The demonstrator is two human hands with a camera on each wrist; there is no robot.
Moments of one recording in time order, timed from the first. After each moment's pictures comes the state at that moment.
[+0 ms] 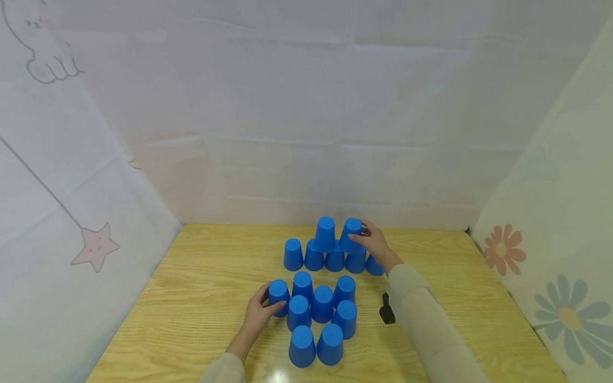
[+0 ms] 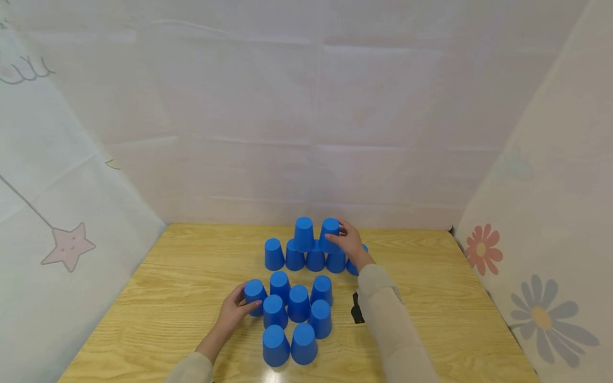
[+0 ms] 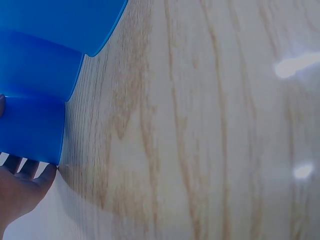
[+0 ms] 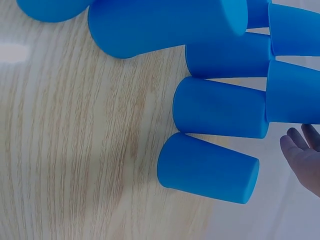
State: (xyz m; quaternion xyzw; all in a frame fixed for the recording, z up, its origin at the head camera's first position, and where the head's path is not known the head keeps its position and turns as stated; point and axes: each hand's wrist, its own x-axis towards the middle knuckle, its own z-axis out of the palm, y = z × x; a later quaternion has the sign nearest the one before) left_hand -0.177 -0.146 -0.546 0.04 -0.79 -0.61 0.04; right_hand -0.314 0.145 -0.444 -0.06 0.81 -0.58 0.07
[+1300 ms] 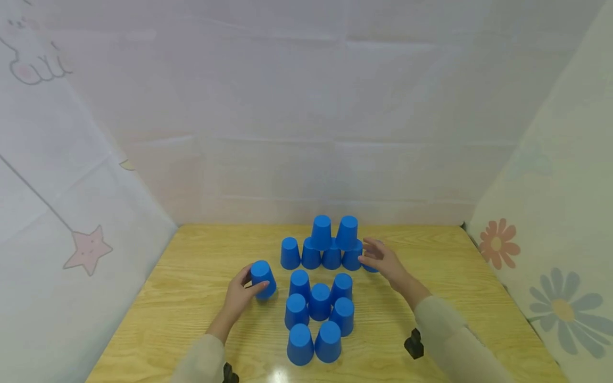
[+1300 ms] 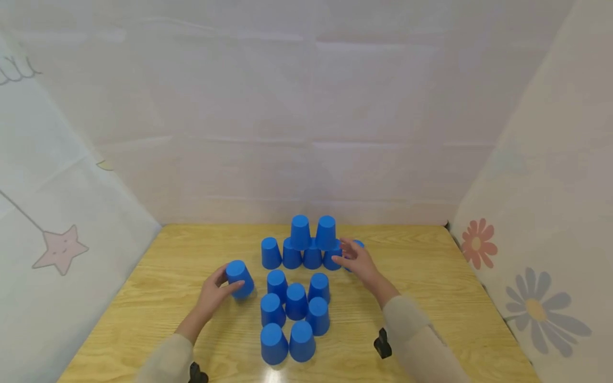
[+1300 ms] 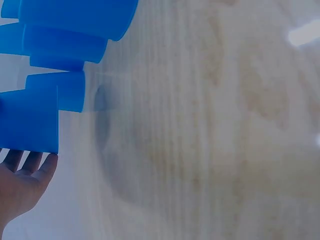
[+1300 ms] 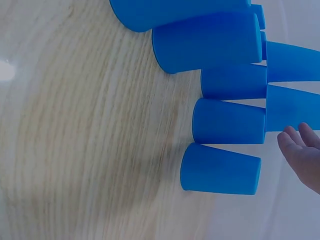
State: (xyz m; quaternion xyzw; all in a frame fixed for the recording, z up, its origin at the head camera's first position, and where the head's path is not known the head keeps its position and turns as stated) left_hand -0.200 -0.184 -0.513 0.00 -0.80 -0.60 0.06; right_hand -0.258 0.181 -0.459 -0.12 0.78 -0.61 0.09
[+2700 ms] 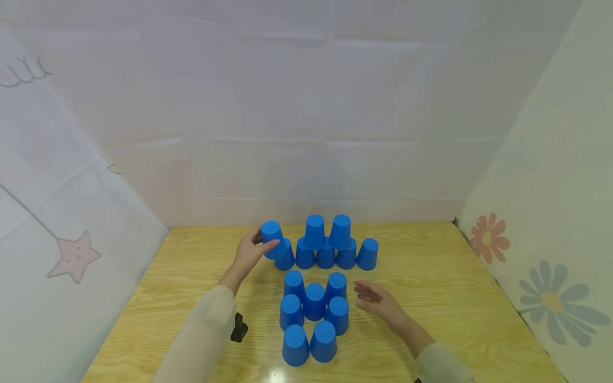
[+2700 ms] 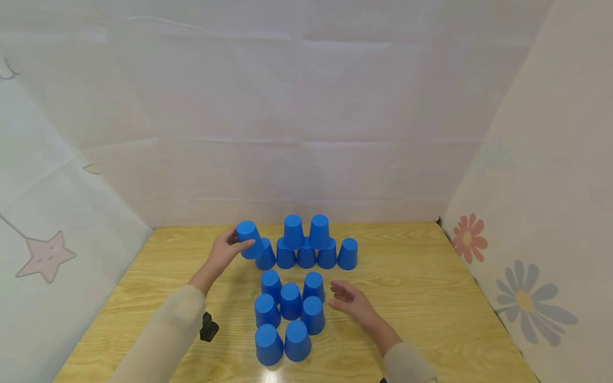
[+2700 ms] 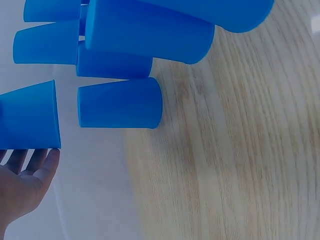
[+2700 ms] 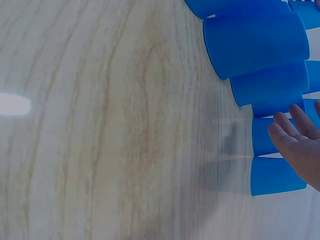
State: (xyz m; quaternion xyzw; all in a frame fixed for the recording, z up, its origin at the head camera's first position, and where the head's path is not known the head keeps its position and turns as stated) left_hand -0.276 -0.158 -0.455 -0.05 -0.83 -0.55 0.05; right_hand -0.186 0.187 -0.511 -0.12 0.74 -0.64 0.16
